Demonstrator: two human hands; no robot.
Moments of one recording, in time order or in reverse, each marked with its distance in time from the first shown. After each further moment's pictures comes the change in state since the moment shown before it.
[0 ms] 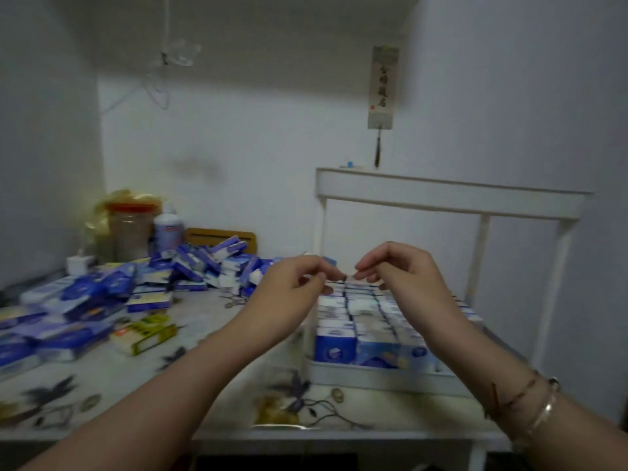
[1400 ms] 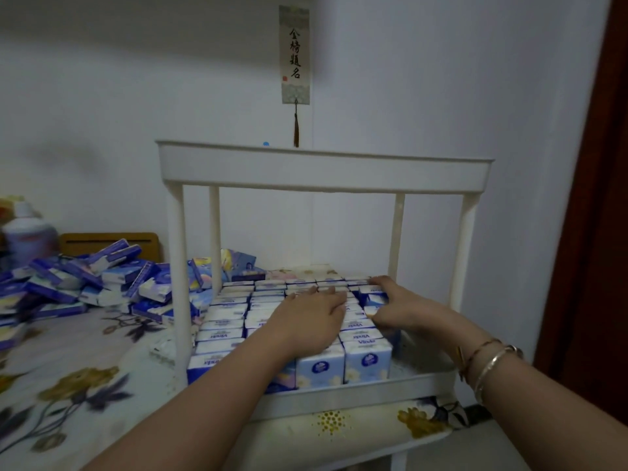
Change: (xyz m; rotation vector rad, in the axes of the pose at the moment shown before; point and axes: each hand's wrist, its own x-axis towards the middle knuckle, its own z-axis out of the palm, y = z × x) left_hand 0.082 -0.028 0.157 0.690 -0.591 0.024; right_hand 0.051 0.130 -0.113 -0.423 -0.256 0.563
